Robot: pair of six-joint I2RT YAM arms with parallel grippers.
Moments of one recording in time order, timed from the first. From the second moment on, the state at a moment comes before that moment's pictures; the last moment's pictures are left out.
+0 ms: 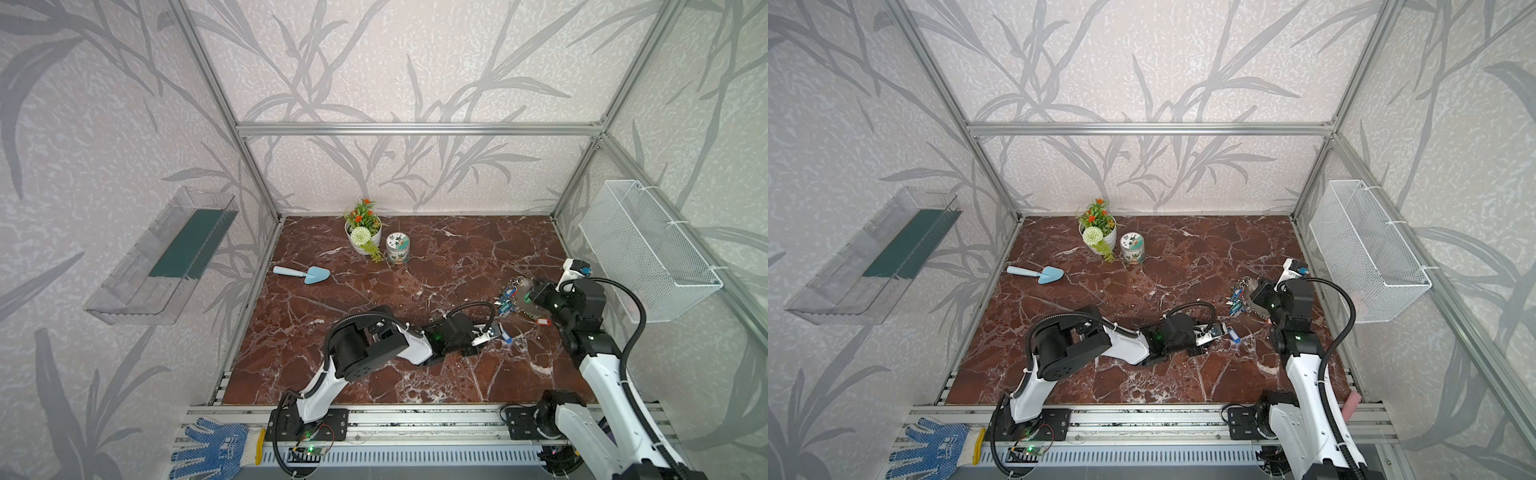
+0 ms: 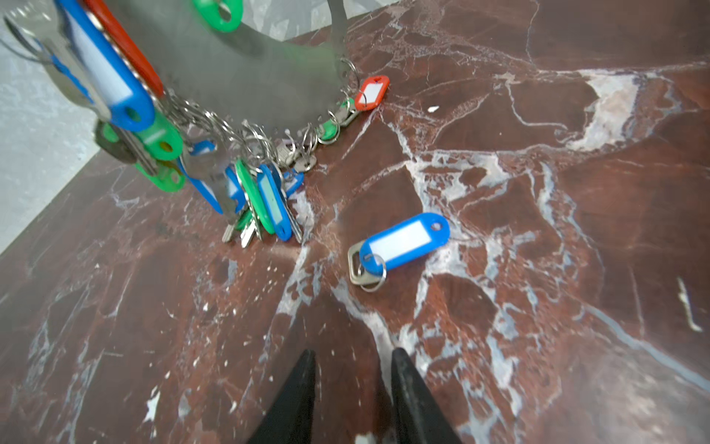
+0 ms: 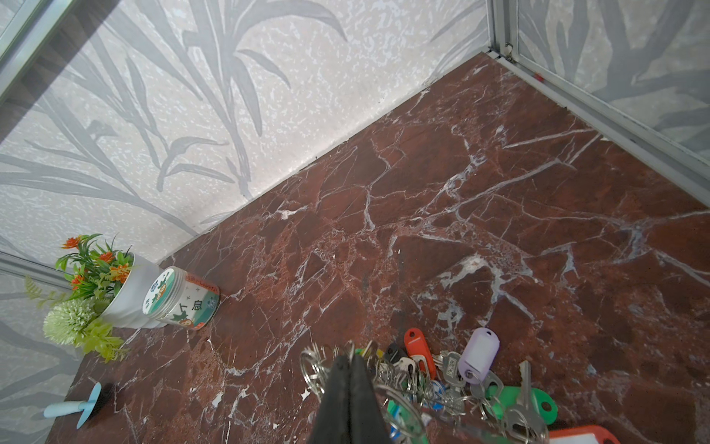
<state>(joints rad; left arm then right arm) -1.11 2.16 1.07 0.66 0.02 0.41 -0.12 0.81 0.53 -0.11 -0.20 0.50</state>
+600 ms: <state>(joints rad) -1.15 2.24 1.19 0.61 -0.02 0.48 -0.17 0.81 0.52 -0.11 -0.29 0.50</state>
